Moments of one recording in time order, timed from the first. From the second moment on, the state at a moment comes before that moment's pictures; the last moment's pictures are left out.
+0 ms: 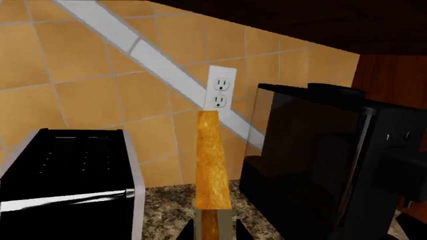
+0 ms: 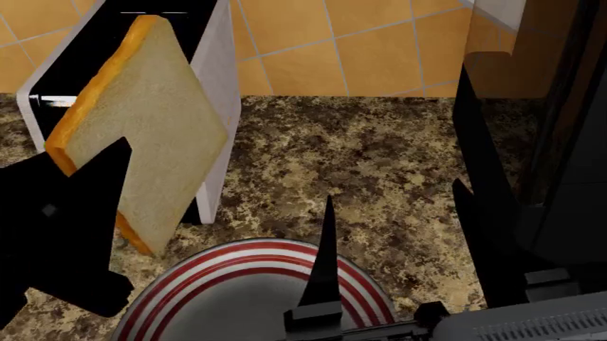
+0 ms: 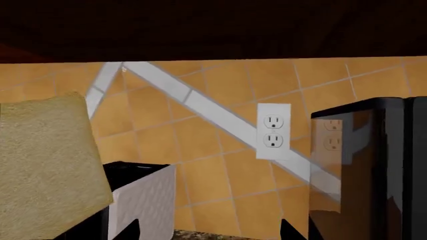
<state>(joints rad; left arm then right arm) -0.88 -0.33 -0.02 0.78 -1.89 -1.18 -1.22 0.23 0.42 -0.10 -1.01 0.58 0.72 0.40</state>
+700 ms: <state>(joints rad) -0.55 -0.27 -0.18 0.84 -1.79 -1.20 -0.87 0.24 0.59 -0.18 -1.02 0.73 0.61 0.55</state>
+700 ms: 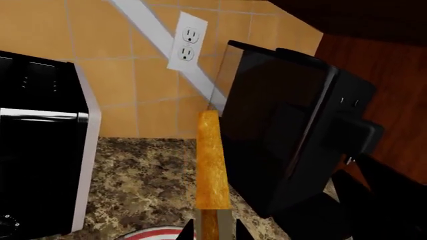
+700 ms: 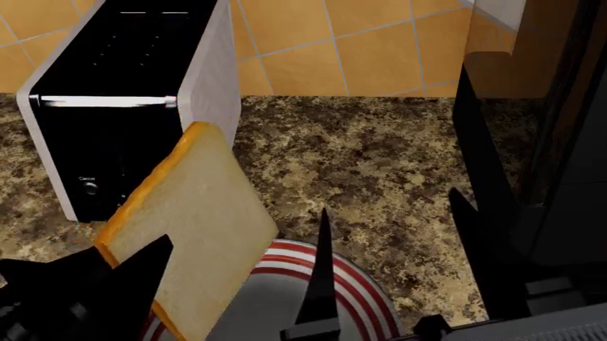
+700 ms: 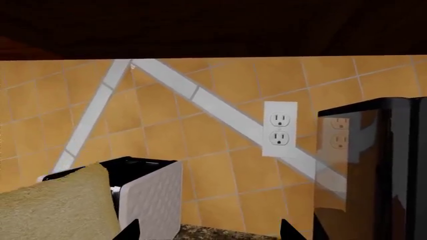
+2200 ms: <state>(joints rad) -0.31 -0.17 -0.02 0.78 -1.31 -1.13 -0.44 0.25 0.65 -0.27 -0.99 0.73 0.53 0.61</state>
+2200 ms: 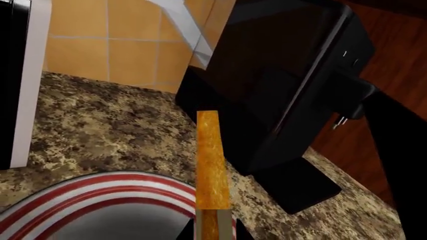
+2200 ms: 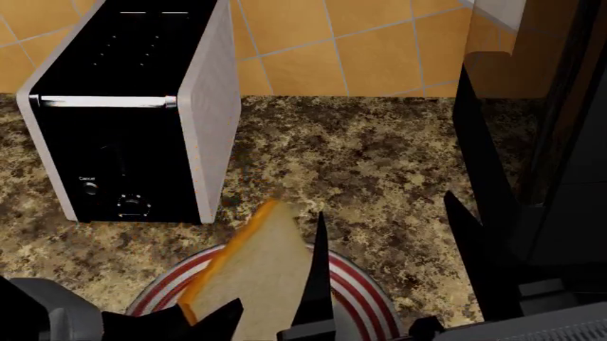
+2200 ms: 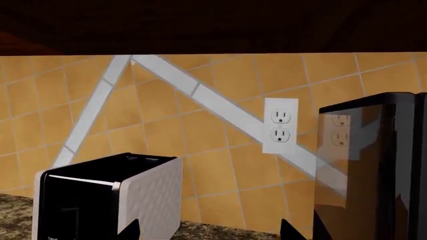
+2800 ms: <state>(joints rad) -0.26 -0.21 0.02 0.77 -1.23 -1.07 -0.40 0.27 0.66 -0.29 -0.98 0.73 0.52 0.63</state>
